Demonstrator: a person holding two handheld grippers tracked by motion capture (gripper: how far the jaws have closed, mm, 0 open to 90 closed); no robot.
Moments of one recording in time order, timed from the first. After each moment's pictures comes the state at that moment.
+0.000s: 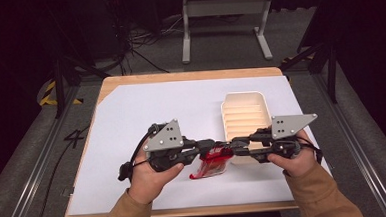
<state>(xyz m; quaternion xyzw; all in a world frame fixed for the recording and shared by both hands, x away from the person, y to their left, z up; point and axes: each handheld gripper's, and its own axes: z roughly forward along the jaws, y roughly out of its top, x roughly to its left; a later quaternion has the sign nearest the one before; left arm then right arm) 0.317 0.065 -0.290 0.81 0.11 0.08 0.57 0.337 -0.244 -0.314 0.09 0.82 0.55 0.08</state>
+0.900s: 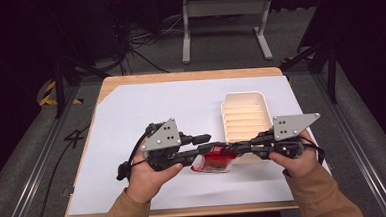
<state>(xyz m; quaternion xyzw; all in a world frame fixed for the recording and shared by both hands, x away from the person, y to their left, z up) 0.318 0.067 -0.291 0.80 0.12 0.09 0.58 0.333 -0.245 -0.304 0.07 0.83 0.55 0.08</state>
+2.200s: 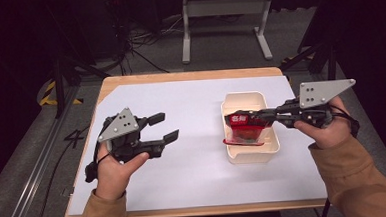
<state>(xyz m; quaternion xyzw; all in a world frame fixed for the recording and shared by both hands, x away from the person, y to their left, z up) 0.334 0.137 -0.287 0.76 0.23 0.15 0.59 0.359 -0.290 -0.238 0.08 0.85 0.48 0.18</state>
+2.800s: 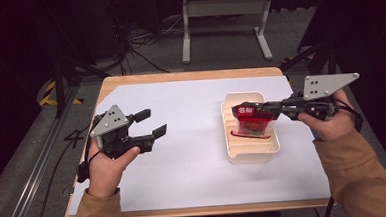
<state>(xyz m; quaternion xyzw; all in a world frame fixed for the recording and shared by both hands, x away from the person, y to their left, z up) 0.345 0.159 -0.292 0.75 0.28 0.18 0.57 0.376 -0.308 -0.240 0.10 0.85 0.47 0.19</state>
